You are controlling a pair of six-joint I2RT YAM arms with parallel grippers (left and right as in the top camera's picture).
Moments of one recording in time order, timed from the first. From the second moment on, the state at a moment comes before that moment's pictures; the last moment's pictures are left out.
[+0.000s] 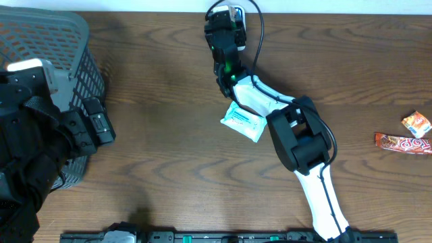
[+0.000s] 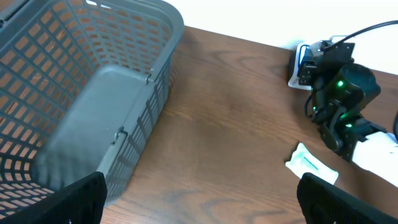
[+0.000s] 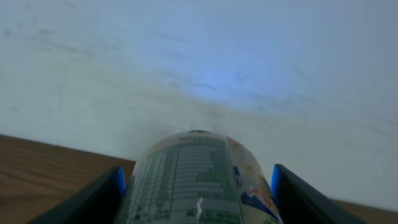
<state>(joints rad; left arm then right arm) -0.13 1.25 2.23 -1.70 -0.19 -0.28 0.54 2.43 1.76 0.58 0.57 -0.18</state>
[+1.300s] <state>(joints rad) -0.13 1.25 2.23 -1.70 -0.19 -0.28 0.46 2.22 1.74 -0.11 0.51 -0.14</state>
